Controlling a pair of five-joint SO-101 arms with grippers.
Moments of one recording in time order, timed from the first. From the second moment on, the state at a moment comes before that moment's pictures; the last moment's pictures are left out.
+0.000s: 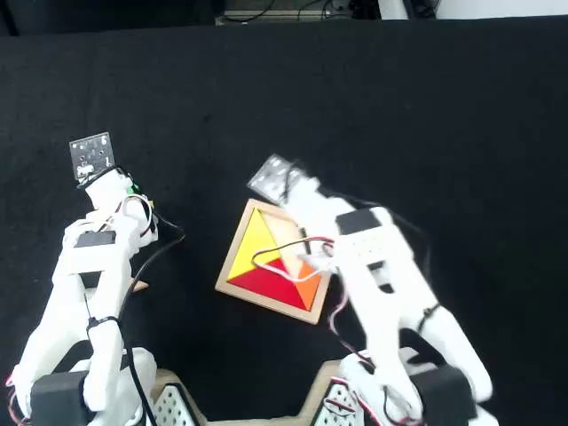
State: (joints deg) left arm -12.4 -24.3 62.6 22.9 8.2; right arm -14.3 -24.6 52.3 51.9 35.3
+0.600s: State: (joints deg) left arm -11.9 -24.3 62.6 22.9 8.3; right arm 0.9 -0.7 42.4 43.9 34.6
